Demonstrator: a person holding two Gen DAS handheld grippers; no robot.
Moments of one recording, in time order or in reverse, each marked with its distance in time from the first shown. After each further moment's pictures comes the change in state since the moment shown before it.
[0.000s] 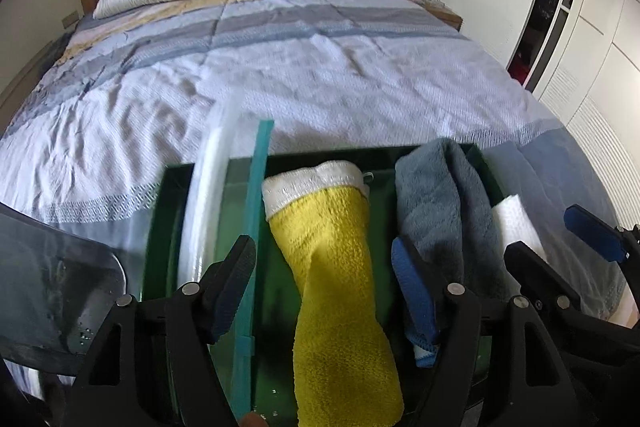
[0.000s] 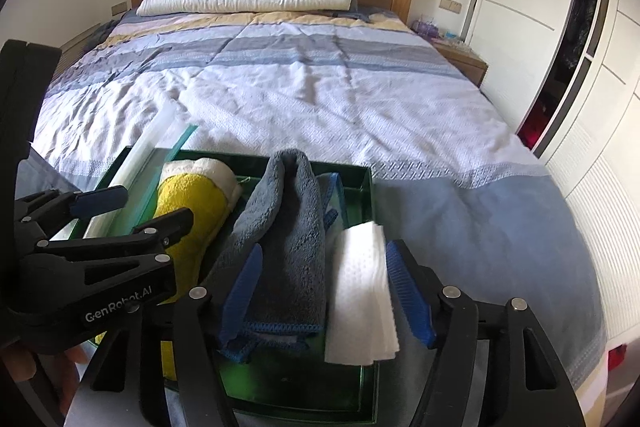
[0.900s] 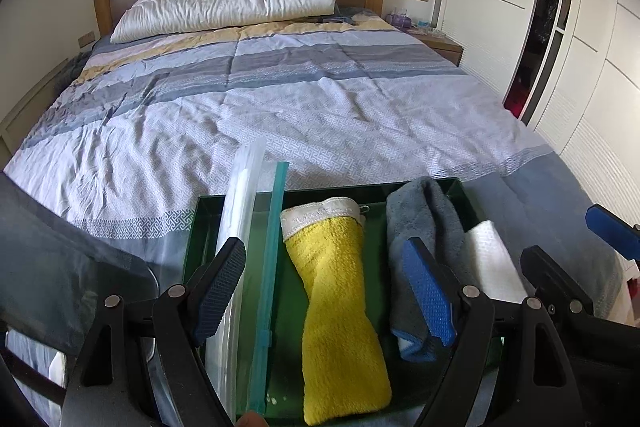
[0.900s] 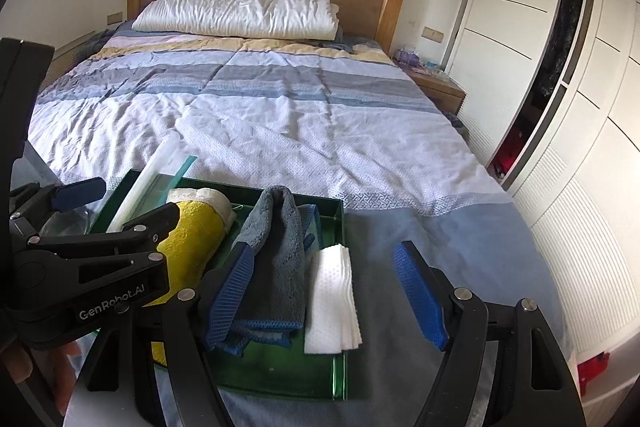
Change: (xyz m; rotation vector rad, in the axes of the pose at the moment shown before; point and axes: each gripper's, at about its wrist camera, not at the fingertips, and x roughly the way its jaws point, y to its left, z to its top) left arm -0.049 -0.002 0.002 -0.012 -0.109 0.028; right arm -0.060 0.005 0.004 -0.039 -0.078 -0.069
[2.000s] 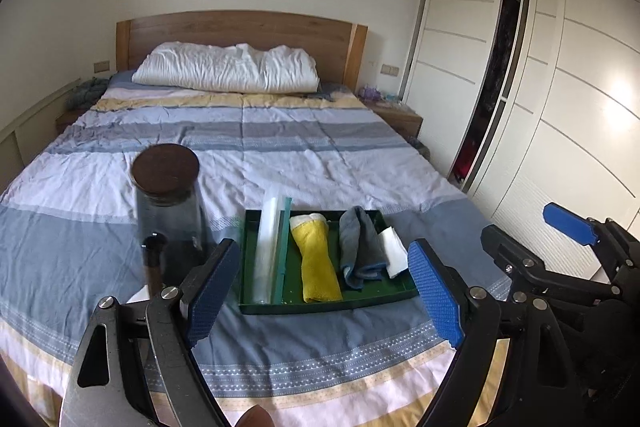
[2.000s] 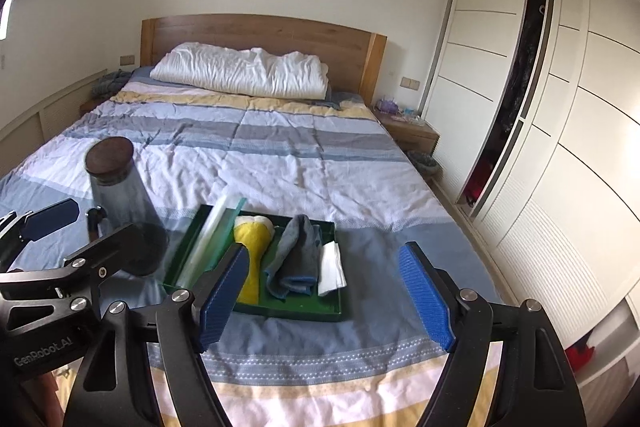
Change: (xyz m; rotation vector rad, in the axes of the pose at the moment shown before) left arm -0.252 0.045 -0.061 -0.061 -0.255 -0.115; right arm -0.278 0.037 -0.046 0.009 -0.173 -0.029
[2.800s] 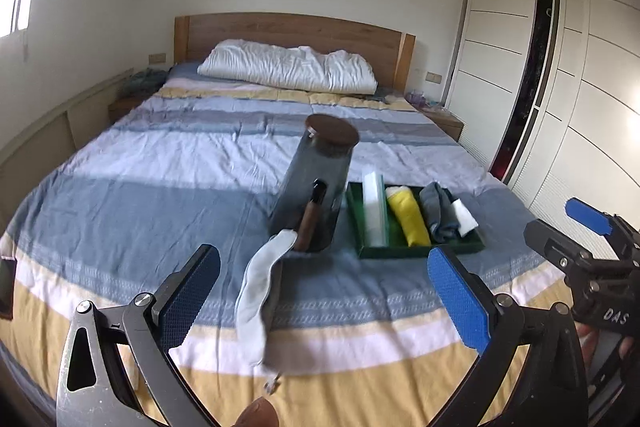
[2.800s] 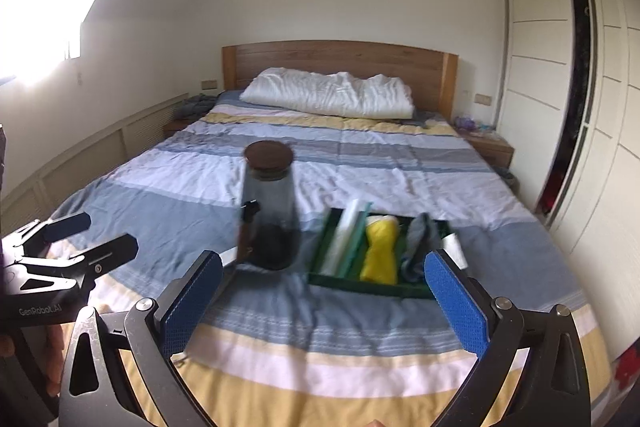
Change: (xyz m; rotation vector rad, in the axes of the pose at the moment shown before) left arm -0.110 0.148 -0.074 -0.046 0.003 0.119; right arm -0.096 0.074 -0.064 0.024 -0.073 0.294
